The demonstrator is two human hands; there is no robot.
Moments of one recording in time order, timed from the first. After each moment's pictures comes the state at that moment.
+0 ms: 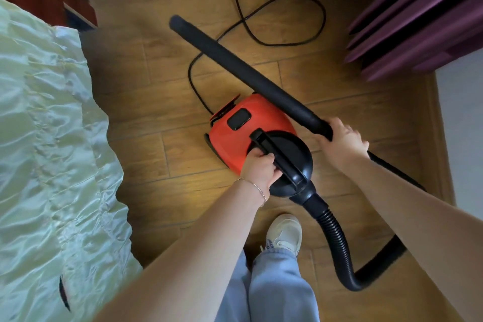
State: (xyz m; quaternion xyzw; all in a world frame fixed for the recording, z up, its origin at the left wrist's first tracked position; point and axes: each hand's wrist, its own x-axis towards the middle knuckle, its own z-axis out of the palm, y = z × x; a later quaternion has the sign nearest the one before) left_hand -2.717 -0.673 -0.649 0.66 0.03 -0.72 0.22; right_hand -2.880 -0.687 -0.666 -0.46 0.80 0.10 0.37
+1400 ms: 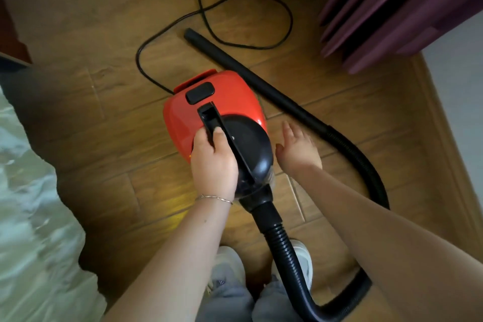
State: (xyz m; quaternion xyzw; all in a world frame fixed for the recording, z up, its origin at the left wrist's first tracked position) left_hand -2.706 -0.726 -0.688 0.77 -0.40 -0.44 0.22; right_hand -2.853 -0.699 -0.777 -0.48 0.79 0.10 0.38
